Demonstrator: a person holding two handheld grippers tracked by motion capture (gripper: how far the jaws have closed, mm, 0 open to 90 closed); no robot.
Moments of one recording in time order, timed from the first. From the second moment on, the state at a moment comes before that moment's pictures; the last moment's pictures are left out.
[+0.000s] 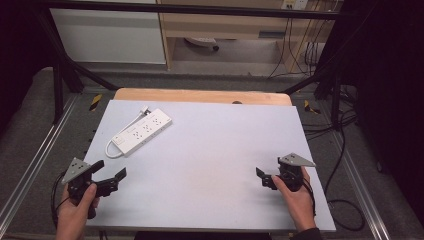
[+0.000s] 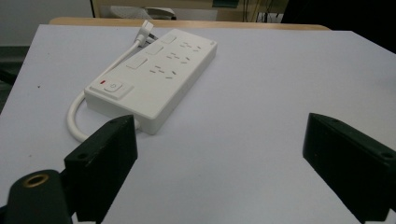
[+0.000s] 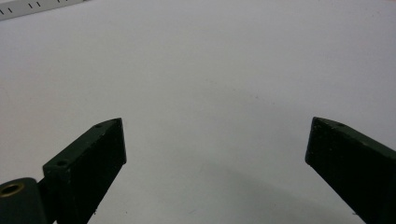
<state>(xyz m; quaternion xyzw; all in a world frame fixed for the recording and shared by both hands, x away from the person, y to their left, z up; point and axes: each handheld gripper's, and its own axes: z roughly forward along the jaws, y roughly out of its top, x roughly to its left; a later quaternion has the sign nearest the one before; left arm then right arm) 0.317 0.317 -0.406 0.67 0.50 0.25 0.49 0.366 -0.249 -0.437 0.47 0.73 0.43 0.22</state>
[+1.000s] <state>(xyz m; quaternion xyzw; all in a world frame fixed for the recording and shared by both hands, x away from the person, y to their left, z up) 0.336 0.321 -0.395 0.65 0.50 0.27 0.50 0.358 -0.245 -0.436 0.45 0.74 0.45 0.20</state>
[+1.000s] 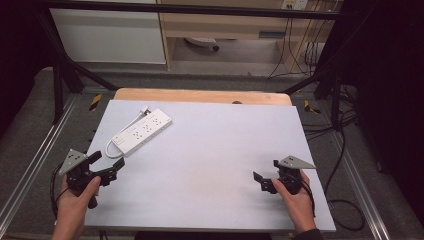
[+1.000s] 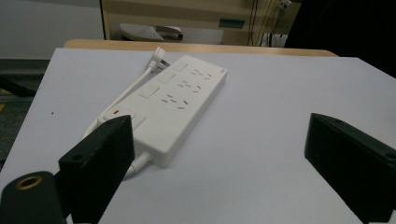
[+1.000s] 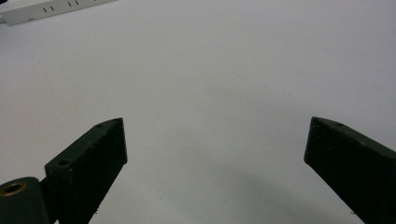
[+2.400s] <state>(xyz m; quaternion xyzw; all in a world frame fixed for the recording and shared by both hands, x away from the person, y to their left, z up) 0.398 0.335 -0.370 0.65 0.50 0.30 0.49 0.348 -0.261 -0.422 0.46 0.71 0.48 0.24</state>
